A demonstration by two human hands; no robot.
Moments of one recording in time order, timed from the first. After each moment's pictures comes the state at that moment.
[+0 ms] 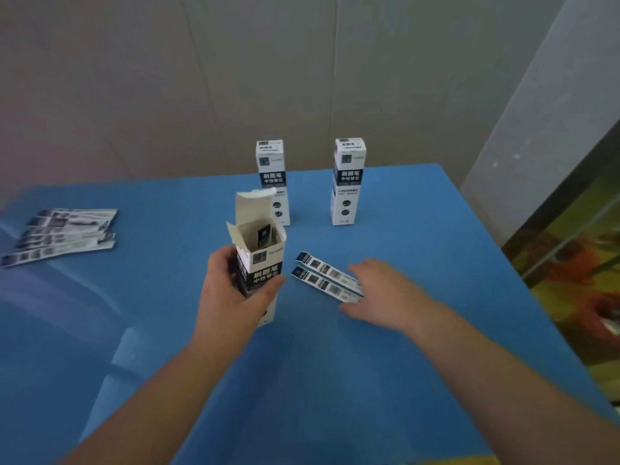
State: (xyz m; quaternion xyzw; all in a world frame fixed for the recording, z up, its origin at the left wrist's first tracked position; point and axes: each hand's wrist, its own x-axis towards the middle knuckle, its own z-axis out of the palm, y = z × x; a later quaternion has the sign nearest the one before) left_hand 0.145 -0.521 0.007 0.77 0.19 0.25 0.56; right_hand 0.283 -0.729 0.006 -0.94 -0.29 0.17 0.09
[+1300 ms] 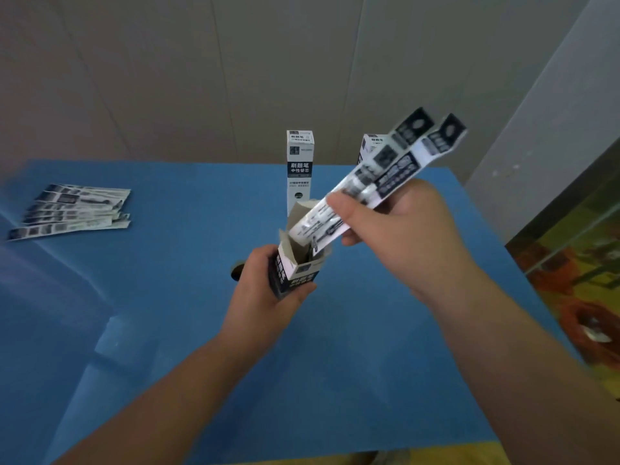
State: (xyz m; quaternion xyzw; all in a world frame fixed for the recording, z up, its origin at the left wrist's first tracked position) left_hand 0.127 -0.517 -0.001 0.79 0.12 0.23 0.55; right_hand 0.211 -0.676 0.142 -0.79 -0.25 0.06 0.56
